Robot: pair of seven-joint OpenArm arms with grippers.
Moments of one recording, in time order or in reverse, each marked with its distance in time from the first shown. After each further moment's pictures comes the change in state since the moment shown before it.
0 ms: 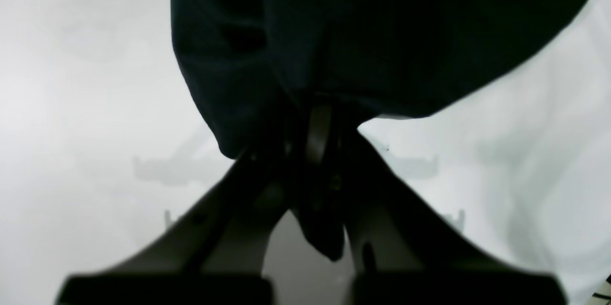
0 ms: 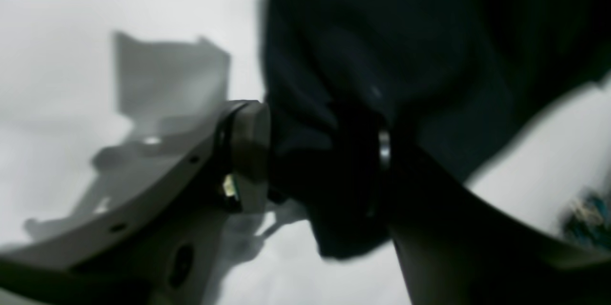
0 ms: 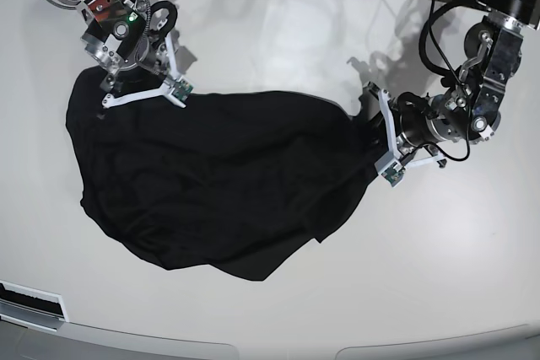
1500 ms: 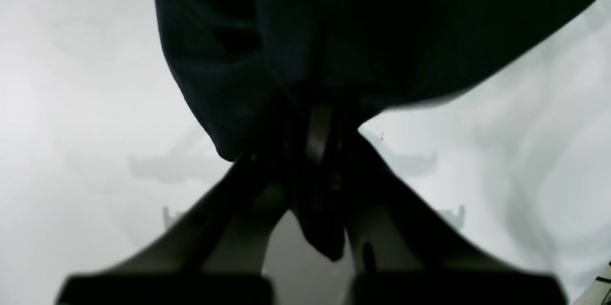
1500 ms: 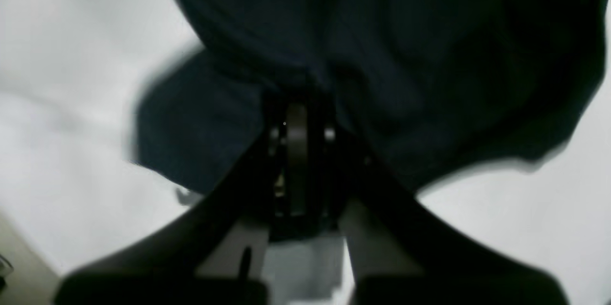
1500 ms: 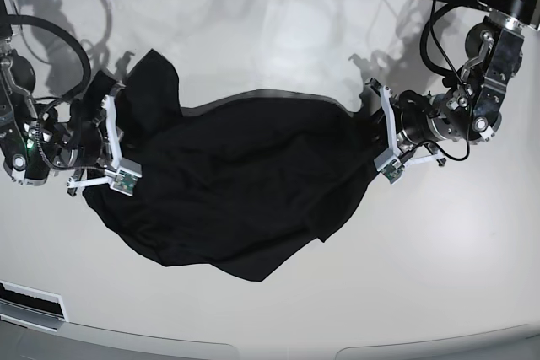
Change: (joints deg) left arm 0.0 -0.3 0.0 0.0 -0.2 -1.7 1.3; right arm 21.4 11.6 6.8 -13.3 39.5 30.2 -3.0
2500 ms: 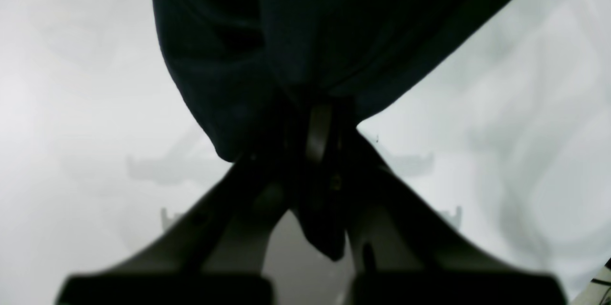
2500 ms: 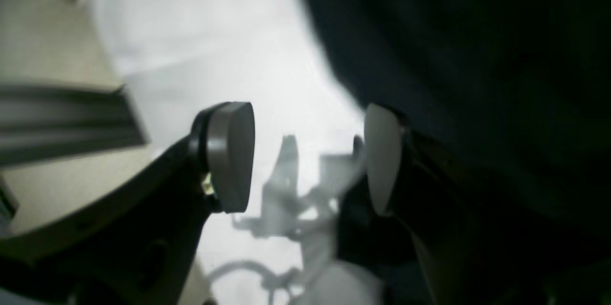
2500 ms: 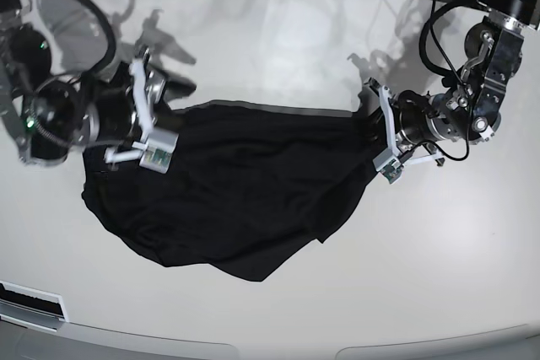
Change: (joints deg) left arm 0.0 0.1 0.0 0.0 -0.5 -0.2 0.0; right arm -7.3 -3.0 0.4 17.0 23.8 -0.5 -12.9
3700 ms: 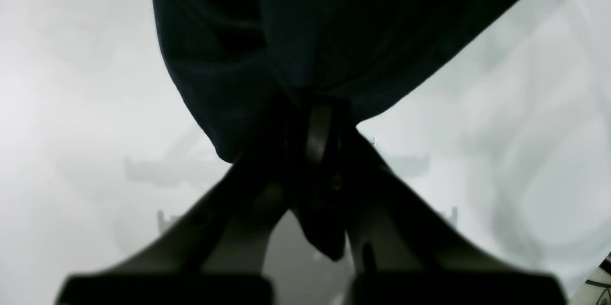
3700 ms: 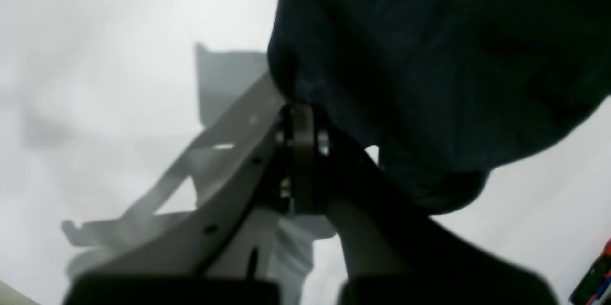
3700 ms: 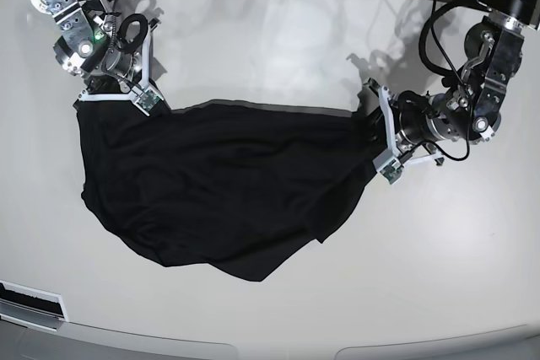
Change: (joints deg) left arm 0.0 0.0 0.0 0.0 -1.0 0.0 0.0; right arm -14.6 -6.1 0.3 -8.5 -48.6 -26.5 17.4
